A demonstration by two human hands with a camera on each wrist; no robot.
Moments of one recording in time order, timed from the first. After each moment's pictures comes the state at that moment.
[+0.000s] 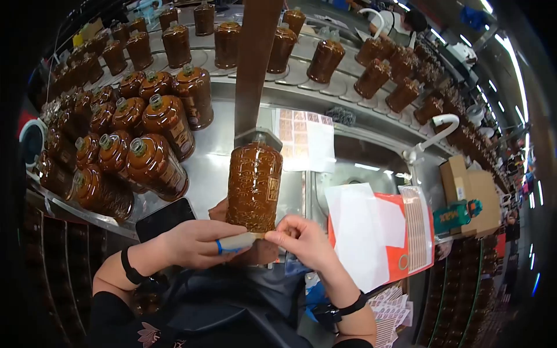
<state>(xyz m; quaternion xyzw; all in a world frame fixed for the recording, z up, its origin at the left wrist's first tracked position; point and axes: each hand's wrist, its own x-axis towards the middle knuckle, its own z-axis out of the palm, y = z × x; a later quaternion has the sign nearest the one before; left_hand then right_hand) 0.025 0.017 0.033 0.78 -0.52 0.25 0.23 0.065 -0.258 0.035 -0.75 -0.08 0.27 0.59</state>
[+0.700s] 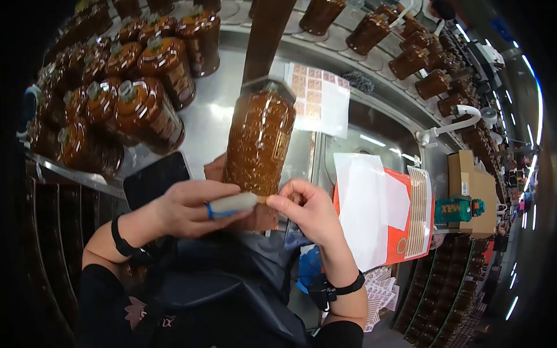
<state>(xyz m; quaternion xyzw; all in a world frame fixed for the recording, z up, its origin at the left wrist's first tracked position) 0.014 0.012 0.016 0.80 -0.44 0.33 0.25 0.067 -0.255 0.029 -0.73 -0.08 0.28 0.62</state>
